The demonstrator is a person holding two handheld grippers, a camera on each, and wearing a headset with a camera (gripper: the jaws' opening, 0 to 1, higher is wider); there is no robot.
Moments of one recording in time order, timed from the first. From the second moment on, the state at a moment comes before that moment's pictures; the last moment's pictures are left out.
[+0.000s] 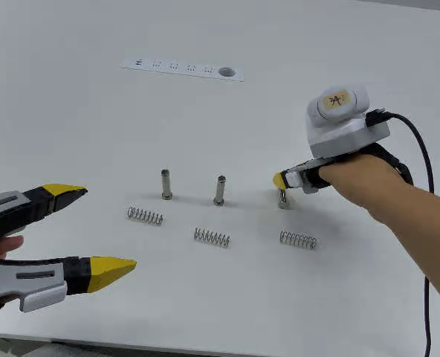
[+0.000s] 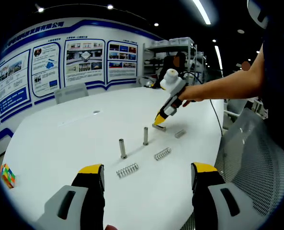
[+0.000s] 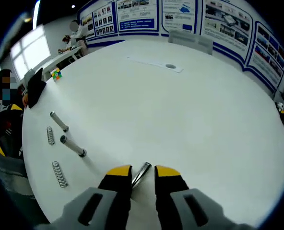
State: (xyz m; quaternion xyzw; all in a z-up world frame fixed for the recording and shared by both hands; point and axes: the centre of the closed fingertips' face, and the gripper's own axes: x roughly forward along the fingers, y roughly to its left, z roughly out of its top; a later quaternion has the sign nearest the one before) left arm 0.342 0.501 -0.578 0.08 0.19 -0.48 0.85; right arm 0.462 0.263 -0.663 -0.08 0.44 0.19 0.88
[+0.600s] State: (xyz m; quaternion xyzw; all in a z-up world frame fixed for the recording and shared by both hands) left arm 0.343 0.503 -0.581 0.07 0.20 -0.48 0.85; right arm 0.461 0.264 -0.678 -0.09 0.48 0.18 0.85
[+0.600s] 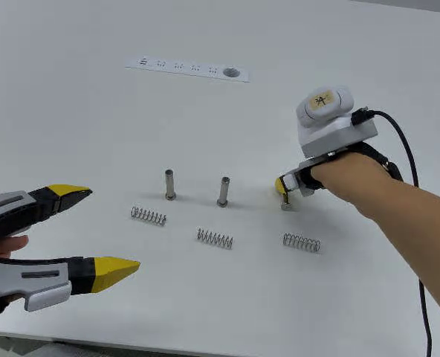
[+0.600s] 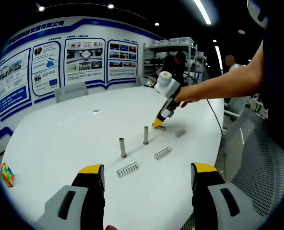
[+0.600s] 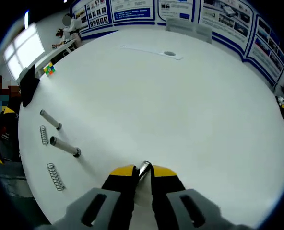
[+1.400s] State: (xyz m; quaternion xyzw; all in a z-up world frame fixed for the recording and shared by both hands) left arm 0.343 0.504 -0.584 0.07 0.20 -0.48 0.85; right arm 0.469 0.269 -0.686 -0.15 0.53 0.22 0.81
